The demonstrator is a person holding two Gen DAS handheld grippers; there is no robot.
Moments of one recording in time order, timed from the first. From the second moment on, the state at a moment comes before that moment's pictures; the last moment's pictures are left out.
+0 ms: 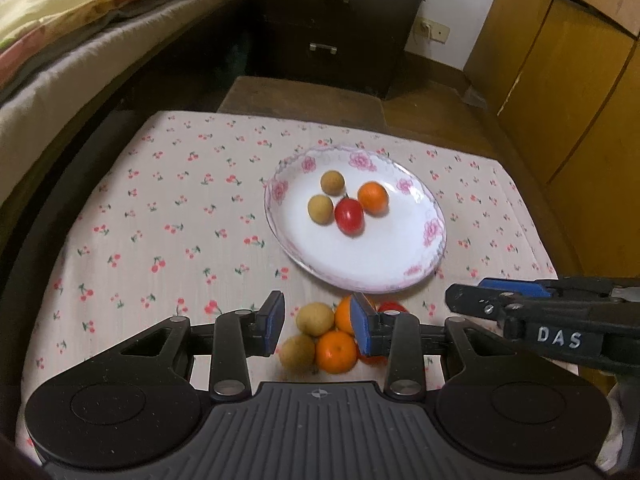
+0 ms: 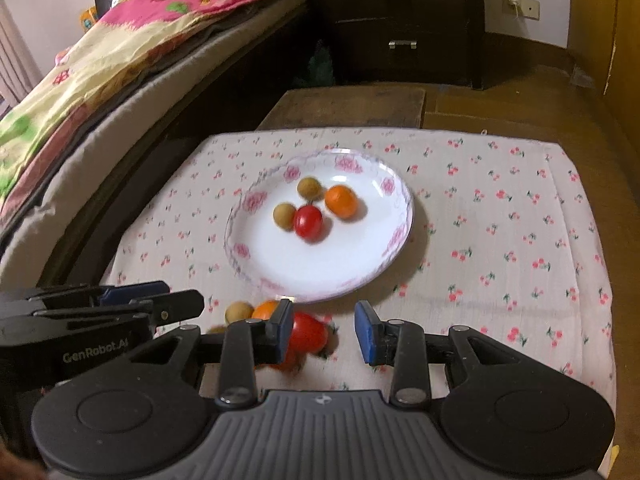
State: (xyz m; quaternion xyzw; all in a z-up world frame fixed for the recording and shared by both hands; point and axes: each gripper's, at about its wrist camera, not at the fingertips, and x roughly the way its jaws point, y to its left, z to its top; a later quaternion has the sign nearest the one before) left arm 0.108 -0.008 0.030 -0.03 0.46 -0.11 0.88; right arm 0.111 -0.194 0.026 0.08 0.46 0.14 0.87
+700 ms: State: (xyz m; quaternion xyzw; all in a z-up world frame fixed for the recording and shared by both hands) left arm 0.099 -0.004 0.004 -0.04 0.49 -0.09 0.86; right arm 0.104 -0.181 0.000 0.06 0.50 0.13 0.86
